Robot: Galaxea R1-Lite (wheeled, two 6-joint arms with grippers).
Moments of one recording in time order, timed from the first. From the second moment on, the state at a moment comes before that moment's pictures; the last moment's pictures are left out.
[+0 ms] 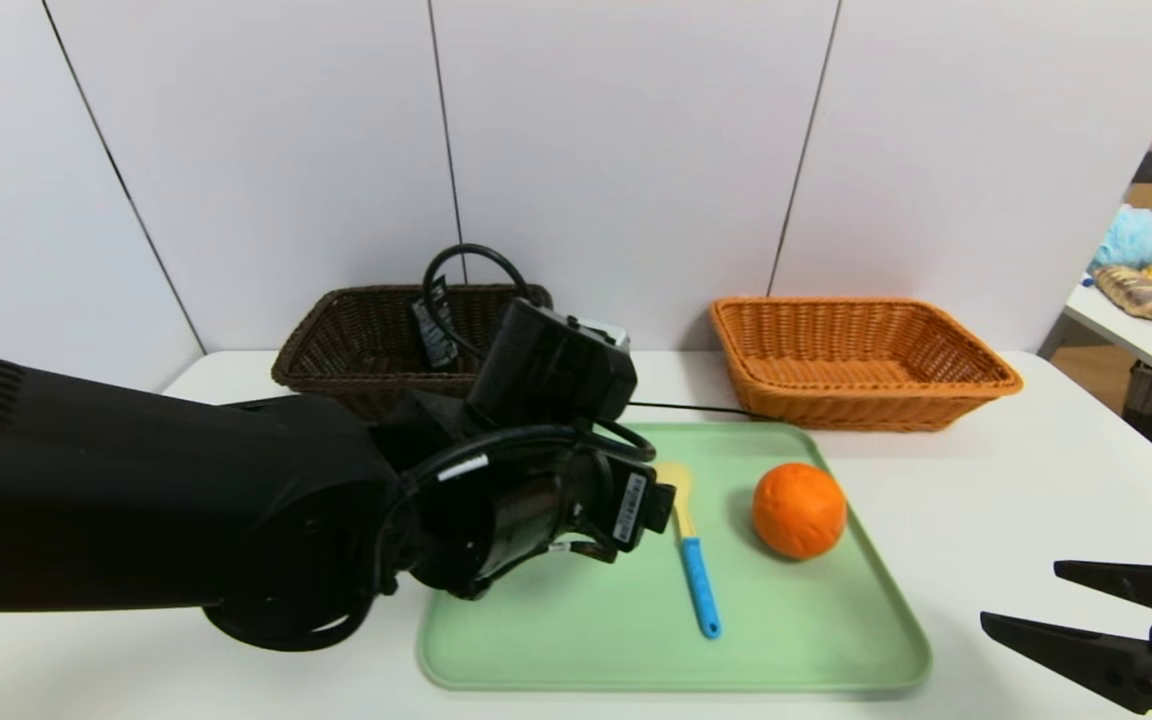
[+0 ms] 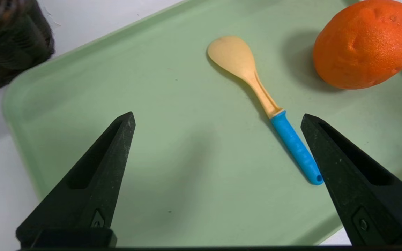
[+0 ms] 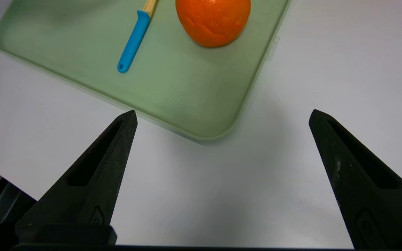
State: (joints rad) left arm -0.90 1.84 -1.17 -0.12 0.28 -0.26; right arm 0.09 1.03 -0.50 0.09 0.38 -0.06
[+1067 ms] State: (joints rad) left arm -1.02 2.17 -1.66 0.38 0.58 -0.61; right arm 0.09 1.01 -0.47 0.07 0.38 -0.06
